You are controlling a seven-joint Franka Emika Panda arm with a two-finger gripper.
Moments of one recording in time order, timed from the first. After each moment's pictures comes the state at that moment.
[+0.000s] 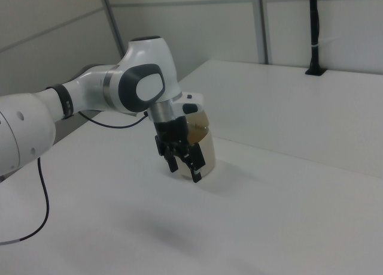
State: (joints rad) arm -0.03 0.27 0.07 -1.52 -0.14 1.69 0.20
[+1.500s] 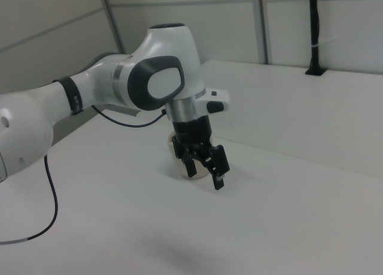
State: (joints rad) arm -0.17 0.20 0.07 -1.52 -0.13 1.64 0.08
